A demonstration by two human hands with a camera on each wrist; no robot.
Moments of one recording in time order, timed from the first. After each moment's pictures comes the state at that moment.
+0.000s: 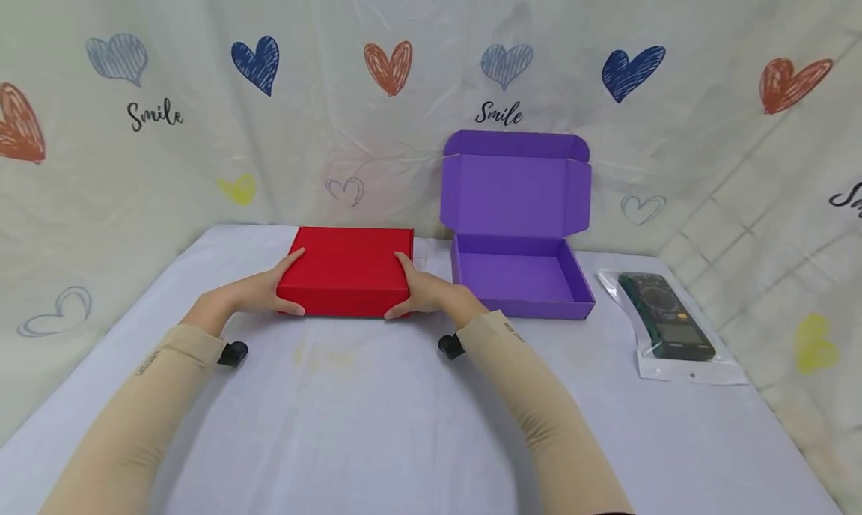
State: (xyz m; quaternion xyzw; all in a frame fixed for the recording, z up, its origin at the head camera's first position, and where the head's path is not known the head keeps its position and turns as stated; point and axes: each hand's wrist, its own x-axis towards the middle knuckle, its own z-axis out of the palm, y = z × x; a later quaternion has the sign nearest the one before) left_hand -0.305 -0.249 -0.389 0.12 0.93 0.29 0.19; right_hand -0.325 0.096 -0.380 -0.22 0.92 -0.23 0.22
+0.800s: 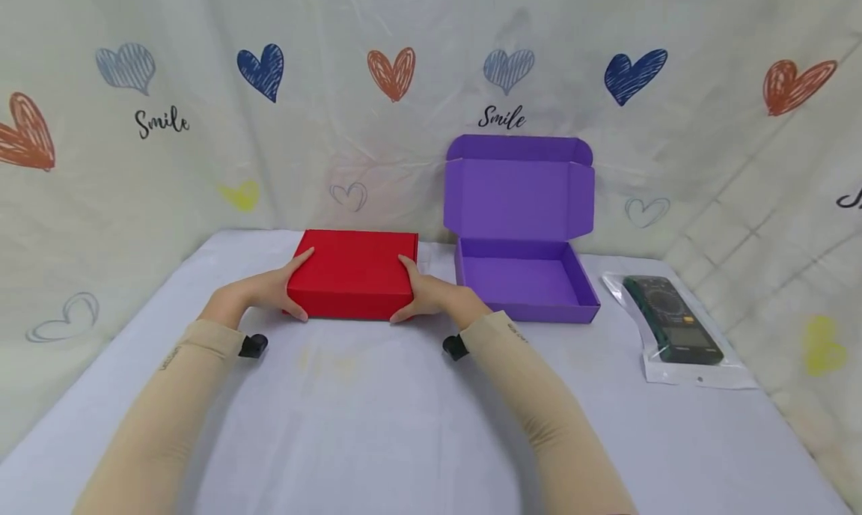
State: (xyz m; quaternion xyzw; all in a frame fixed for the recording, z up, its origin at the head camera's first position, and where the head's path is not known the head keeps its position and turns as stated) left_hand -0.315 -0.242 -0.383 0.10 0.92 0.31 0.20; right_hand -0.327 0.095 -0.380 -0.22 0.92 -0.24 0.22
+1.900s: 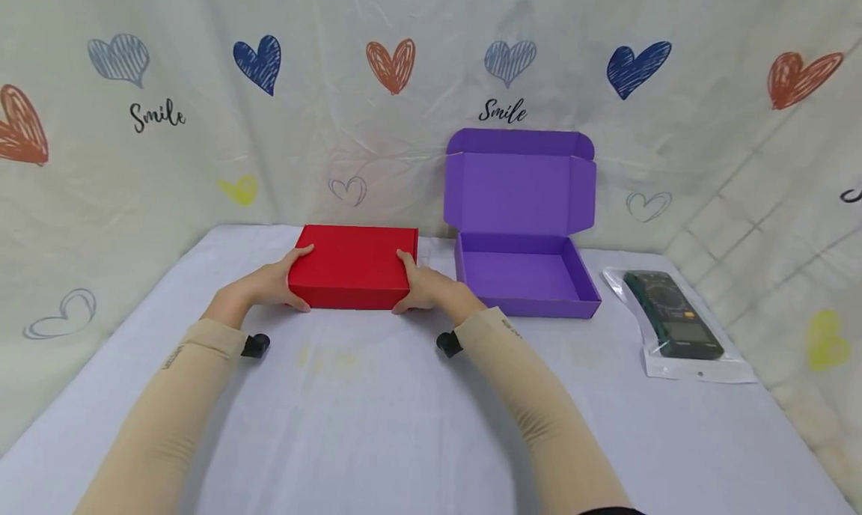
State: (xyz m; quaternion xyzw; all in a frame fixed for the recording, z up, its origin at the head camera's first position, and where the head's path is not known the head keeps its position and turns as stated) left_hand -0.316 -0.237 -0.386 0.08 0.93 0.31 0.16; right_hand -0.329 0.089 -0.381 -0.20 0.93 -0.24 0.20
